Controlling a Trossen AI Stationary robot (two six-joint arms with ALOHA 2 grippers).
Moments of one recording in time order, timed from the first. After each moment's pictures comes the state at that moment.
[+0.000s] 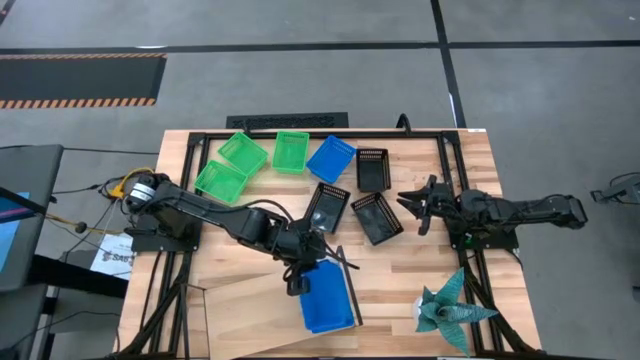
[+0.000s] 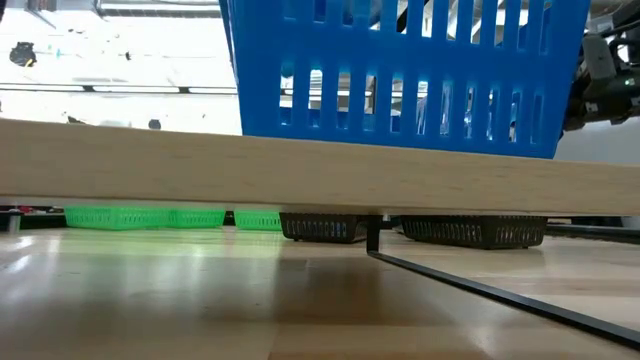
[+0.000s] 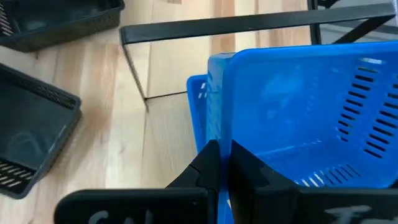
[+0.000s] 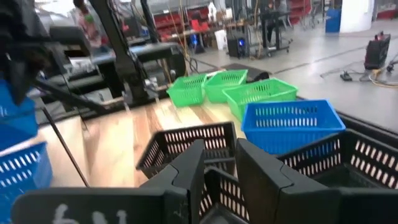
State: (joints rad) left arm -0.31 1.75 1.58 -0.80 -0.01 -0.38; right arm 0.02 0.14 0.01 0.05 0.34 0.21
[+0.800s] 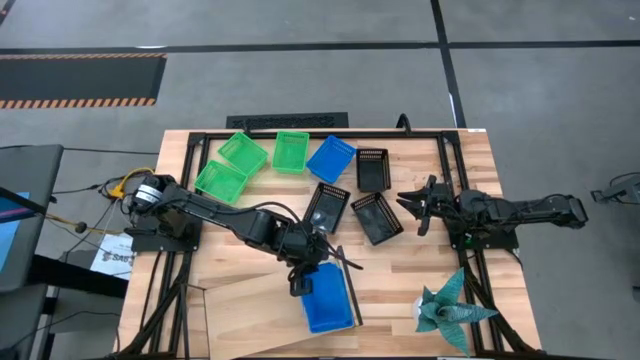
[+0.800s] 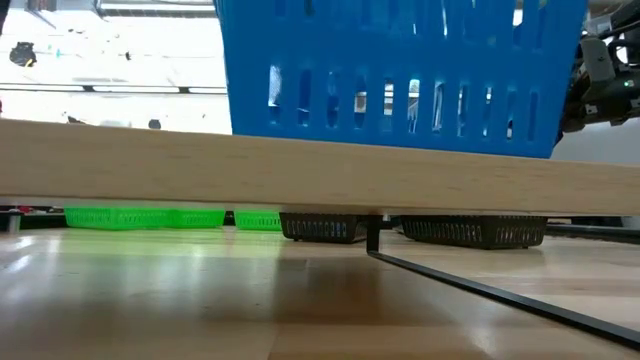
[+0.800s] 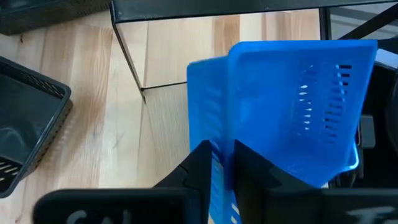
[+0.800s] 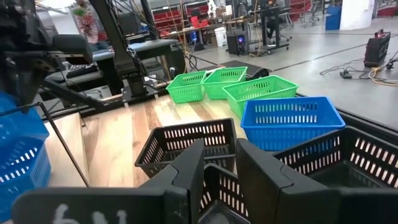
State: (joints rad) left arm -0.30 1.78 1.58 -0.80 0.02 -0.39; right arm 0.02 0.14 0.01 0.05 0.34 0.21
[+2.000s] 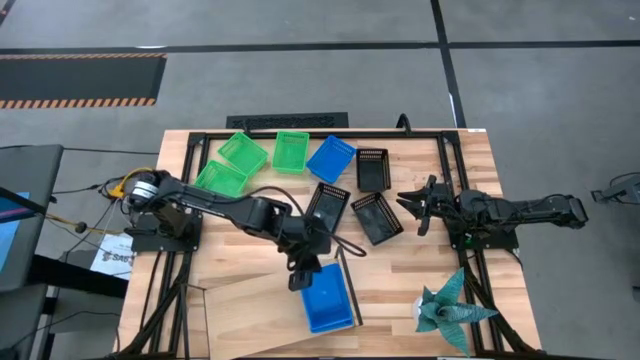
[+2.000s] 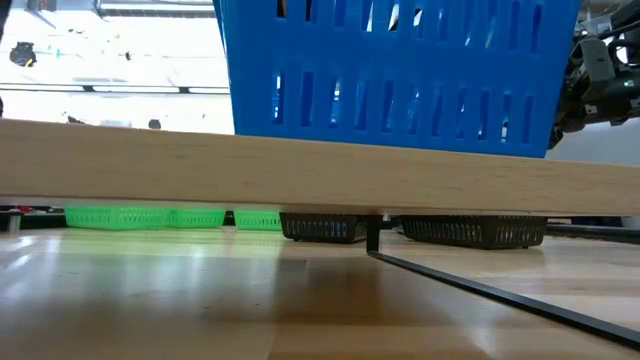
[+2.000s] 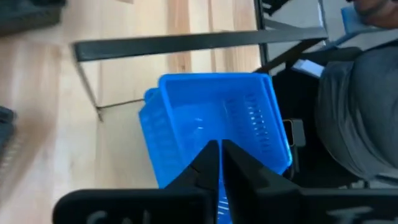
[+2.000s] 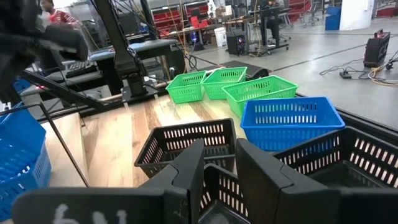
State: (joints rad) left arm -0.23 1.76 1.58 -0.73 0.26 -0.37; right arm 0.02 0.14 0.01 0.05 0.34 0.21
